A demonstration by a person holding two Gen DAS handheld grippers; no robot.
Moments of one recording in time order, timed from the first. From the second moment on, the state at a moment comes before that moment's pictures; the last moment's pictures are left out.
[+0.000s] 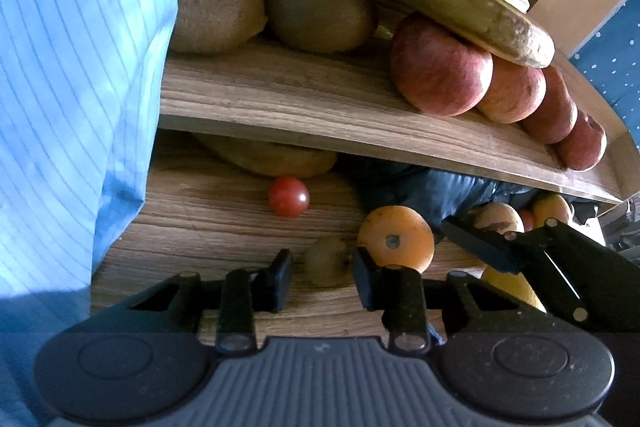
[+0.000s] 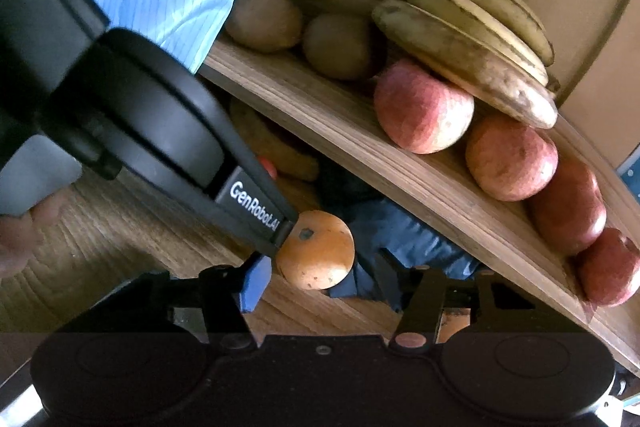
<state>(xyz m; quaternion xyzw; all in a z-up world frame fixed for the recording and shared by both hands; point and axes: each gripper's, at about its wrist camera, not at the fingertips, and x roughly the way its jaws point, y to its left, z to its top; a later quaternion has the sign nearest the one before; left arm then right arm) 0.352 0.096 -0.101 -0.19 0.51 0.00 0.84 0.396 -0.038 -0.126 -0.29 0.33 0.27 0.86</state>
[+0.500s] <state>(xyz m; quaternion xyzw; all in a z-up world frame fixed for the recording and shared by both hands) 0.352 0.097 -0.104 -0.20 0.52 0.00 0.83 0.397 -0.036 -0.131 -0.29 0.33 0.28 0.86</state>
